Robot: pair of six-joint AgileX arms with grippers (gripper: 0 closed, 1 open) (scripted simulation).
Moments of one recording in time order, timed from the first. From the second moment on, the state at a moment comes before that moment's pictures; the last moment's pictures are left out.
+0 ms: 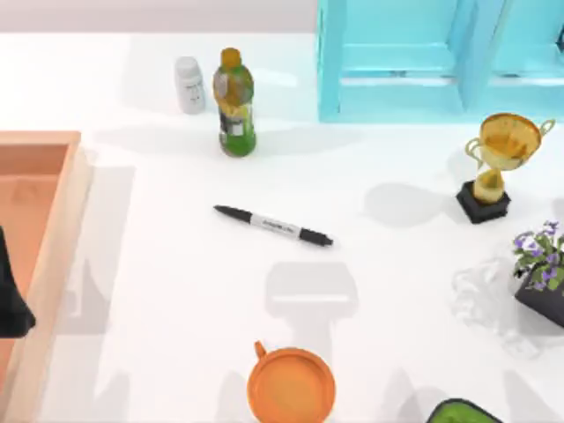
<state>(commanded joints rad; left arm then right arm) 0.00 0.00 0.00 0.00 0.00 0.00 0.00 0.00 0.00 0.00 0.00 0.00</state>
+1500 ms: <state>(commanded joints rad) 0.00 0.00 0.00 0.00 0.00 0.00 0.55 1.84 1.77 -1.01 0.12 -0.31</state>
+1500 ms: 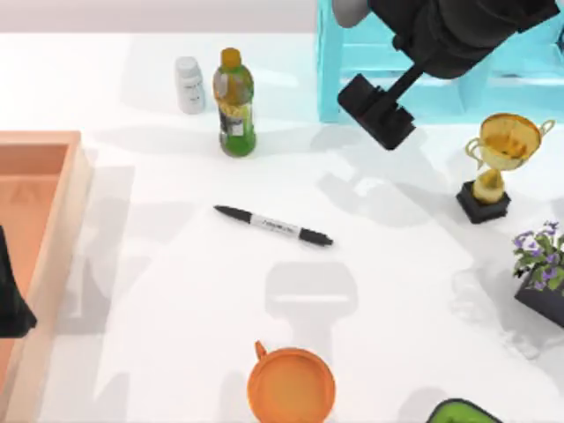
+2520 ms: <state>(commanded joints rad) 0.00 0.00 0.00 0.00 0.00 0.00 0.76 2.58 2.49 -1.41 0.18 -0.42</state>
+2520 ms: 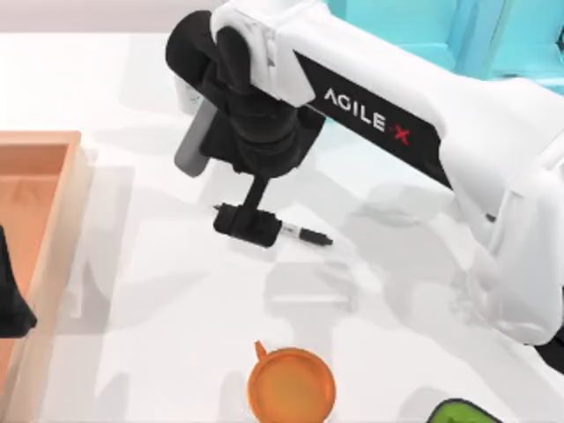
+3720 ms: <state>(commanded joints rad) 0.00 0.00 0.00 0.00 0.00 0.00 0.73 2.64 2.21 -1.07 0.18 -0.46</state>
